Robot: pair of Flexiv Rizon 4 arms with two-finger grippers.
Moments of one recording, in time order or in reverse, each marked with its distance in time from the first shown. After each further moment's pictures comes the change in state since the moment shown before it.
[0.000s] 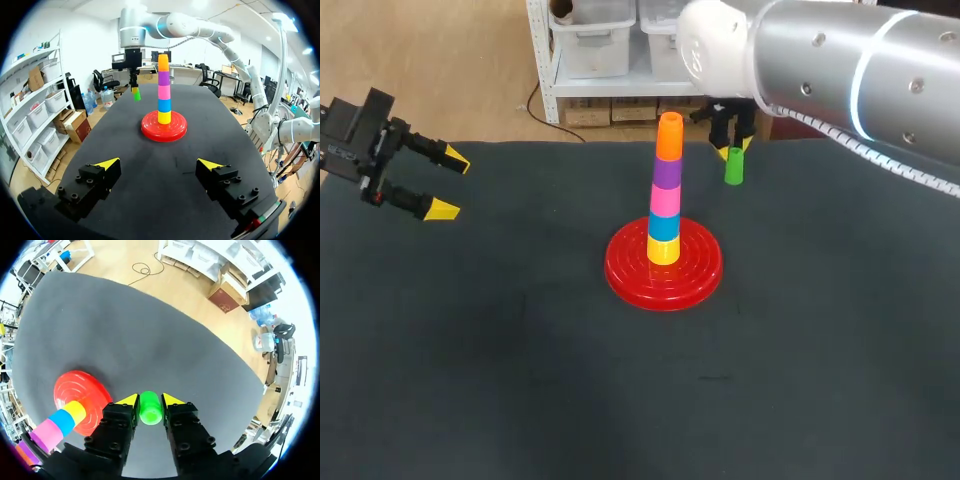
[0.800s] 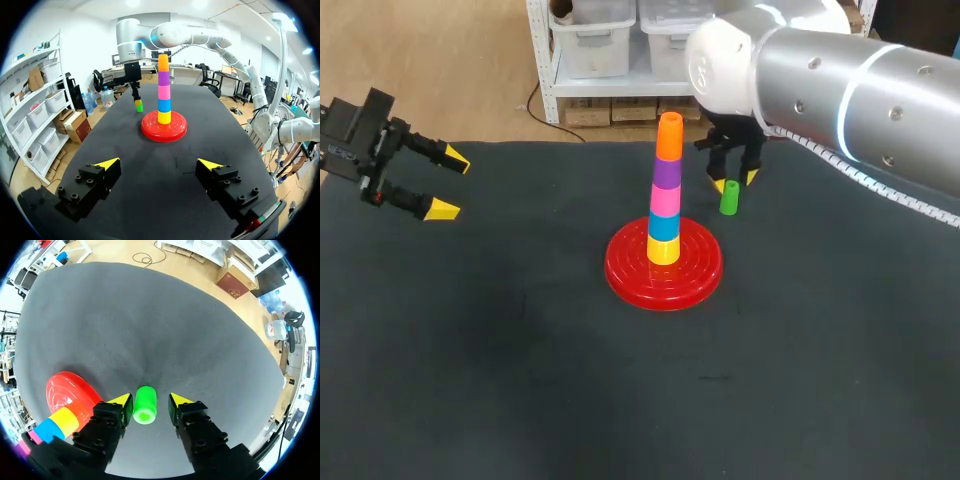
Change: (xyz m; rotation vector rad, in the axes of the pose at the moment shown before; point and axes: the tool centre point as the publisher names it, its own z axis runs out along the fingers) left arm 0.000 0.000 0.000 0.000 0.000 0.000; right arm 0.010 0.003 0.061 -0.110 0.073 0.060
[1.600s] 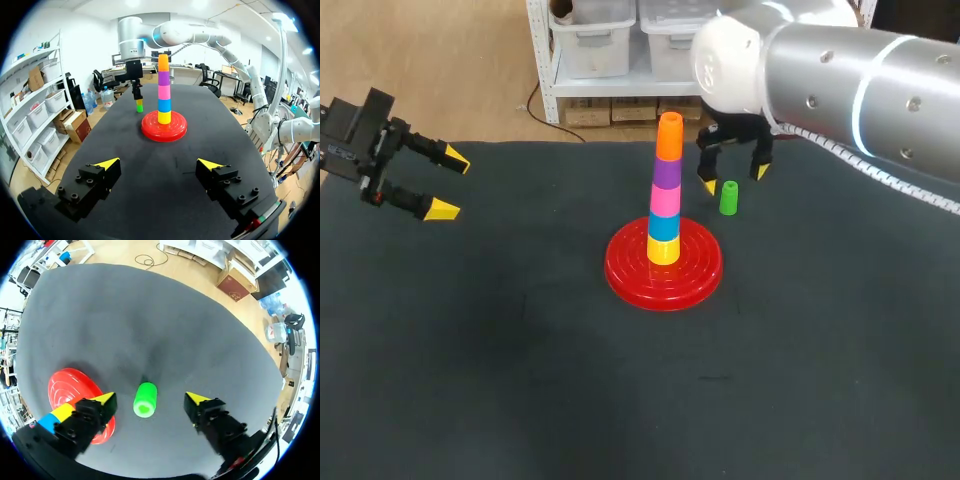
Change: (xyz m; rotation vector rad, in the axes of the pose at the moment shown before) left arm 0.000 0.000 0.000 0.000 0.000 0.000; right arm 0.003 0.002 -0.007 -0.002 -0.015 -0.016
